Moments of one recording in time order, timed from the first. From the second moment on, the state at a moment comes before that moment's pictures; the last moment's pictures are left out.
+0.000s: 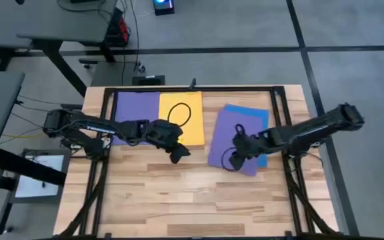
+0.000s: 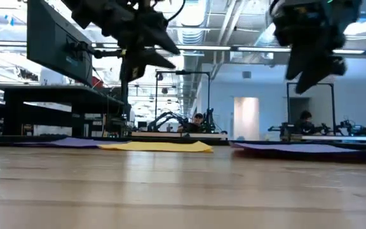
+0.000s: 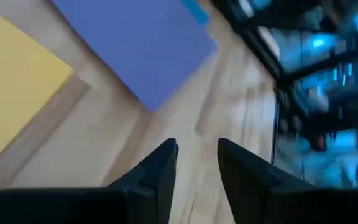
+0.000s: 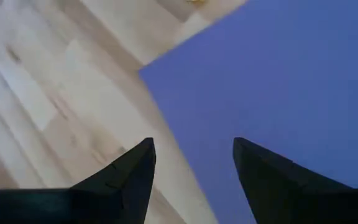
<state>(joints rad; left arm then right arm) 0.01 1.47 0.89 0.05 0.13 -0.83 0.29 1.20 0.86 -0.75 0.25 1.06</state>
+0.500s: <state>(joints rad) 0.00 1.79 0.89 0.44 0.21 -1.16 0.47 1.22 0.77 -0.77 0.33 1.30</state>
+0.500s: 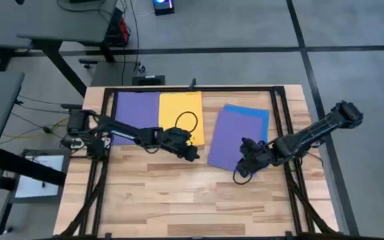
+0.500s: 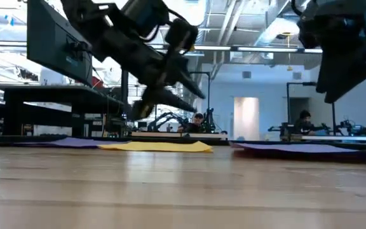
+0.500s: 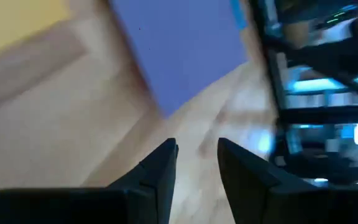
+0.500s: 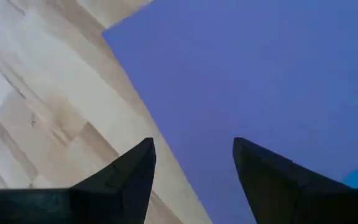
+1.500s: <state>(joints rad) -0.03 1.95 1.24 -0.07 0.07 -0.88 0.64 1.22 0.76 -0.81 0.34 1.47</state>
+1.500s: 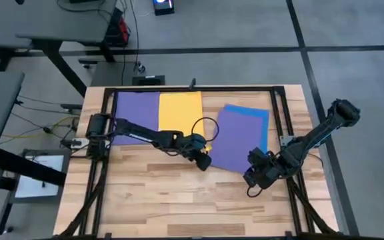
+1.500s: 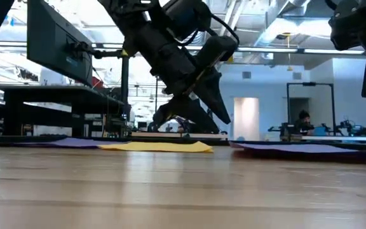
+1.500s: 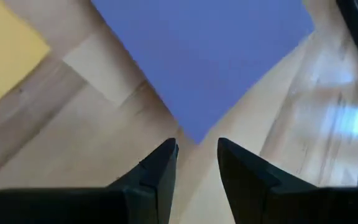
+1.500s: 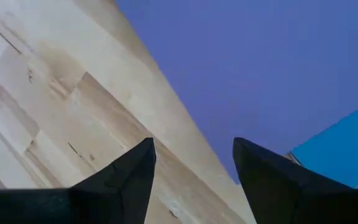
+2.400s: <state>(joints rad) -0.04 2.08 1.24 0.13 0.08 -1.07 0.63 1.22 0.76 -0.81 0.34 1.48</state>
